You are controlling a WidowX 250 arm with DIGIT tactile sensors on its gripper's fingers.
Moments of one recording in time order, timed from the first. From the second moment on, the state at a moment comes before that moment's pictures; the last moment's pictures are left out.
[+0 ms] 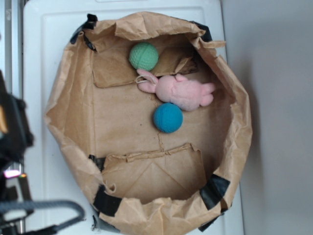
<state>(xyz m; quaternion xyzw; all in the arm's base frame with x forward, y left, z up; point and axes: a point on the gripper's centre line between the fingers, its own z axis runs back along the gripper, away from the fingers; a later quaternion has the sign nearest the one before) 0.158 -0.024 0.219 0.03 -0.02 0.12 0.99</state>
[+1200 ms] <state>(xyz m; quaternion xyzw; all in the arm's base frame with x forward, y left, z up) 0.316 0.019 0.114 -0.01 -0.01 0.28 0.96</state>
